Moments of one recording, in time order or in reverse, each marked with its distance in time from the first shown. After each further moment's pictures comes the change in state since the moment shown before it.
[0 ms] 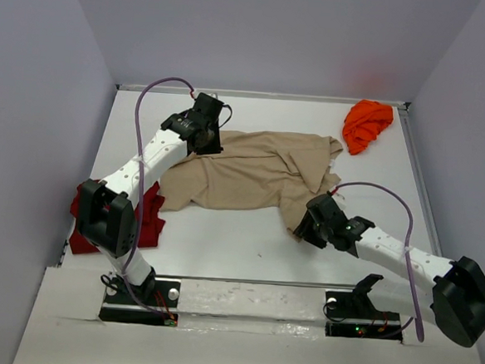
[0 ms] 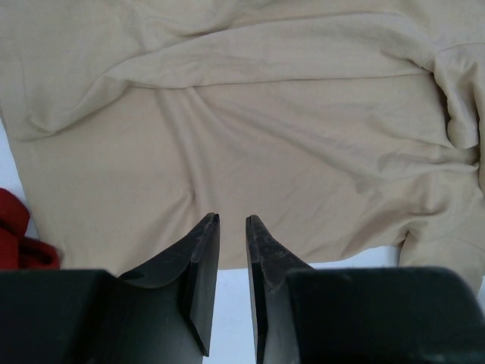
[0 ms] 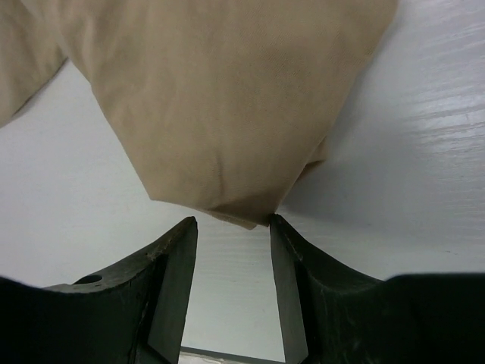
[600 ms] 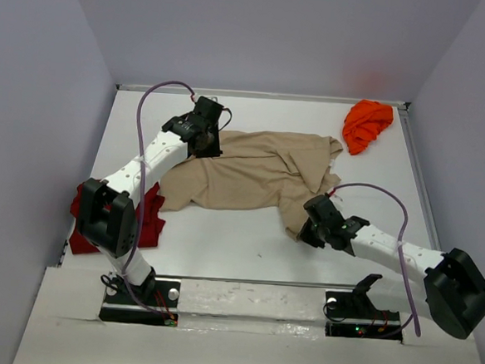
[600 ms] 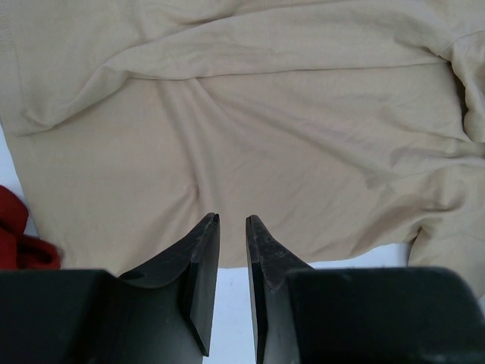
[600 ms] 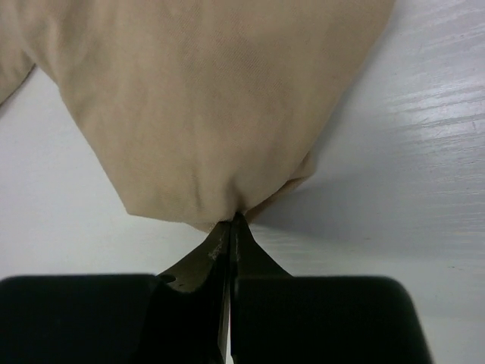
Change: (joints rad) left arm 0.003 0.000 -0.039 0.017 0.004 0.010; right arm 0.000 0.060 -0.019 0.051 -0.012 0.008
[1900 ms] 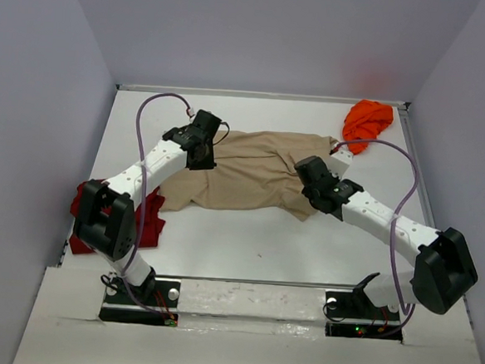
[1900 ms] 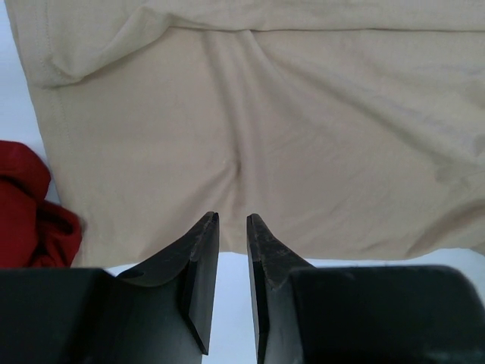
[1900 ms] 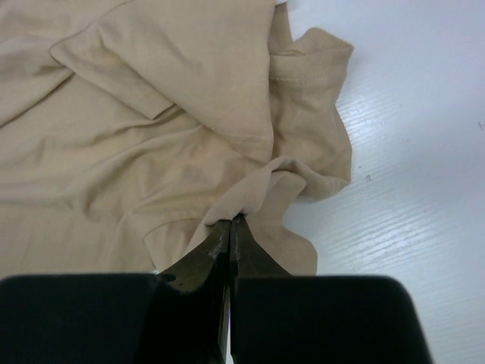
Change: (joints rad) left arm 0.002 -0.026 -0.140 0.014 -0.069 -0.019; right arm -0.042 0.192 0.417 -0.129 0.500 -0.151
